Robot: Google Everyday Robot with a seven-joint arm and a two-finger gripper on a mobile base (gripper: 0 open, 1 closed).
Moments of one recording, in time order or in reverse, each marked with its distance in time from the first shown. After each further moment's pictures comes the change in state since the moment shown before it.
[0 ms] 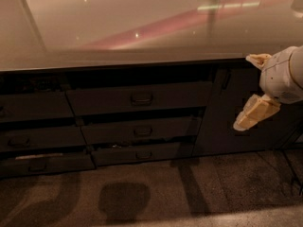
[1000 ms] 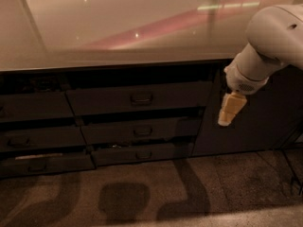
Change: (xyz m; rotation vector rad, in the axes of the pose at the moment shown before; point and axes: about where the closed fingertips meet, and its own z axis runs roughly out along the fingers) arm 0.019 -0.025 0.106 -0.156 0.241 -0.013
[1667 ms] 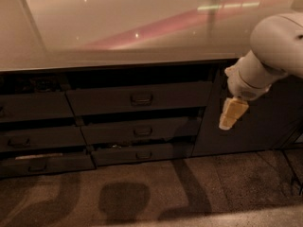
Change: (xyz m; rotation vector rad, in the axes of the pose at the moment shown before) arm 0.003 0.009 -0.004 0.052 -0.010 -0.023
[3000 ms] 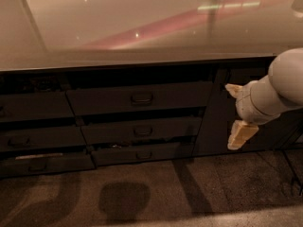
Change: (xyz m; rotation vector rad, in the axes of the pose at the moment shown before) arm 0.022 0.048 0.005 0.040 -0.066 -0.143
